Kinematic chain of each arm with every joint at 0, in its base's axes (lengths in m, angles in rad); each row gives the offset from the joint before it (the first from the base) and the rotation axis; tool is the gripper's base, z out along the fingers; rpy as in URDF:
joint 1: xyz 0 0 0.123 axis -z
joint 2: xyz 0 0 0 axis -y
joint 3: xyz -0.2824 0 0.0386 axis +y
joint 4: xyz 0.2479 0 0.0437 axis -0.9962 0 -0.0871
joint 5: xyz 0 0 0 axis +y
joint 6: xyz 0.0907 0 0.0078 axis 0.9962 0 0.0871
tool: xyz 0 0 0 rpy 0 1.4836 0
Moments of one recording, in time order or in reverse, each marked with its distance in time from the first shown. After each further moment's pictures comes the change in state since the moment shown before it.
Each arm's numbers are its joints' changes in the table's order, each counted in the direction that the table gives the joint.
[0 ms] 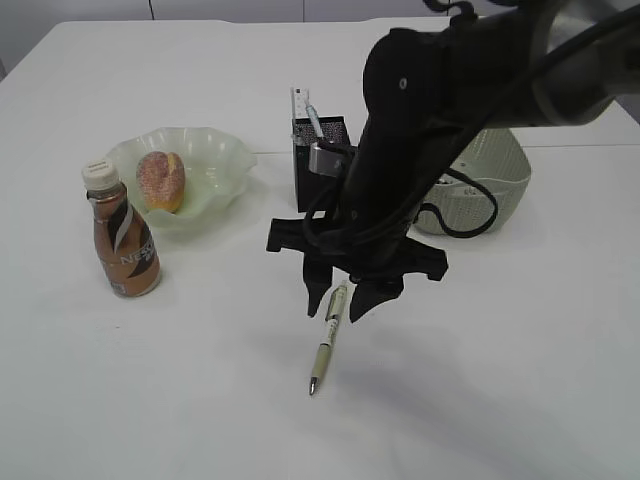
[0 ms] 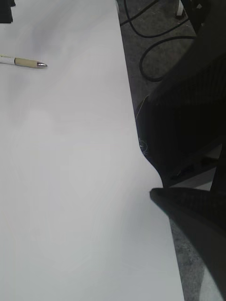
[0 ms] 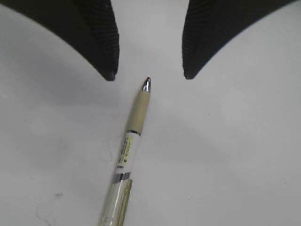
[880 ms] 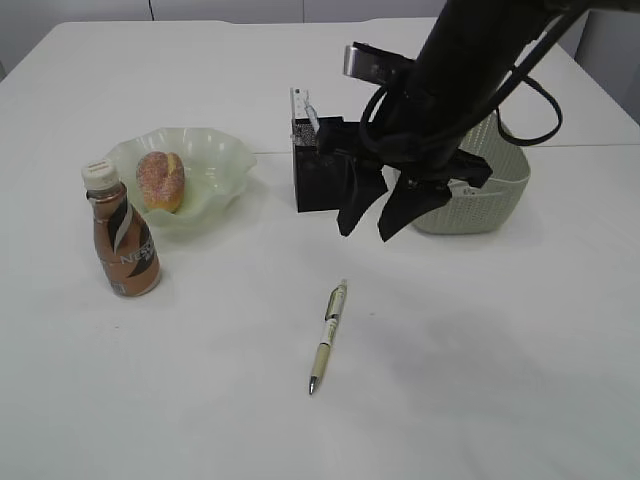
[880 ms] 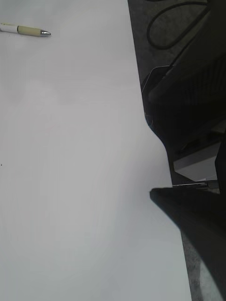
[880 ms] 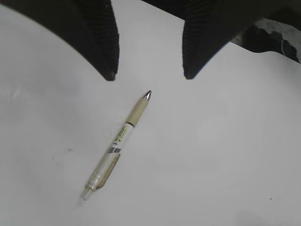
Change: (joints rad) left arm 0.000 0.000 0.000 -0.105 0.000 0.004; right arm 0.177 0.042 -0.185 -0.151 0.237 -0.400
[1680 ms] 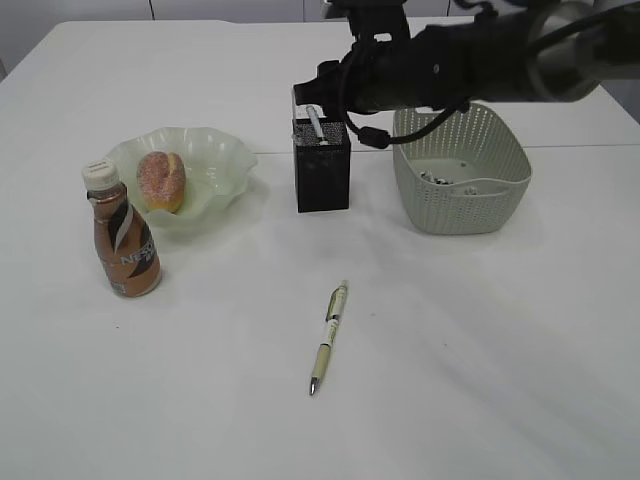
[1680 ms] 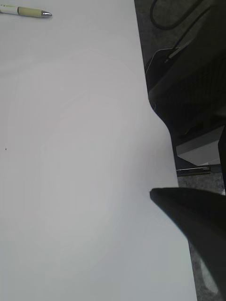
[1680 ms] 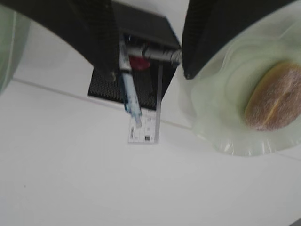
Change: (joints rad) left arm 0.000 0.000 0.000 -0.060 0.000 0.006; right arm 0.000 -0.207 -0.002 0.305 -1.163 -0.139
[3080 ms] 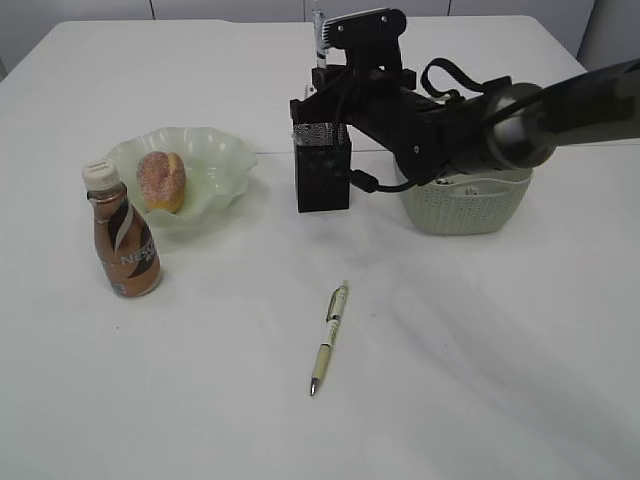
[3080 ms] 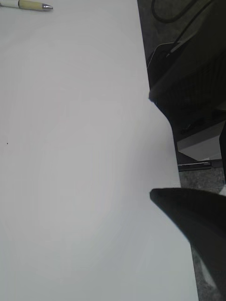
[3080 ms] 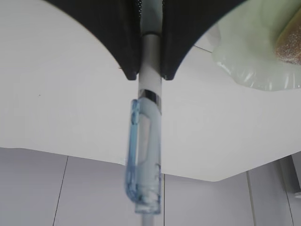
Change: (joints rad) left arm 0.000 0.000 0.000 -0.016 0.000 0.000; right arm 0.000 -0.123 0.067 0.000 -0.516 -0.098
